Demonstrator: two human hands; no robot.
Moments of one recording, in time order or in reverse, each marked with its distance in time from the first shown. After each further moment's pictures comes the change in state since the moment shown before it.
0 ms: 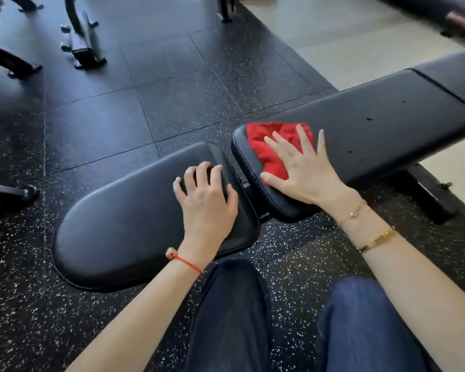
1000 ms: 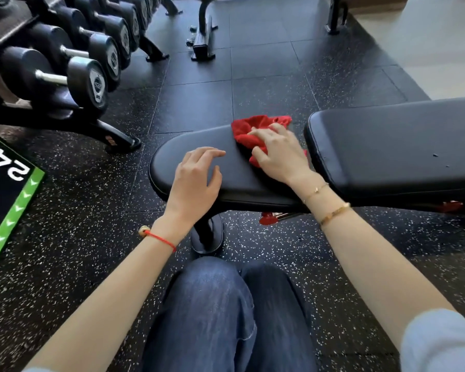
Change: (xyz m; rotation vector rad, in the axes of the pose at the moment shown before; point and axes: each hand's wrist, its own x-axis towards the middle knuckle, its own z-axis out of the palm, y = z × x) left_hand -0.085 -0.084 -0.088 -0.269 0.149 -0.075; right_hand 0.016 -0.146 0.005 0.397 0.177 -0.362
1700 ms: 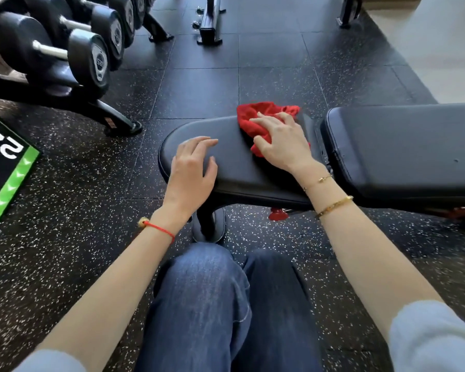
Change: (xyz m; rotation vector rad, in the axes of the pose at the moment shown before) left_hand -0.003 -0.043 -0.004 0.000 0.021 -0.096; right_hand 0.020 -0.026 0.012 -0.011 -0.059 0.036
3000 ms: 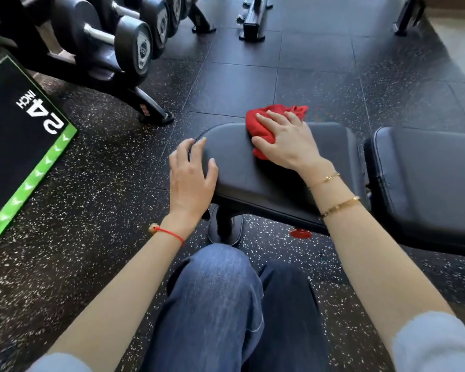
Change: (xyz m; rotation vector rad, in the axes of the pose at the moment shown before) left_hand -0.001 -0.045 -0.001 0.162 0.167 -0.281; right_hand 0.056 -0.035 0.022 -0.062 -0.127 -0.104
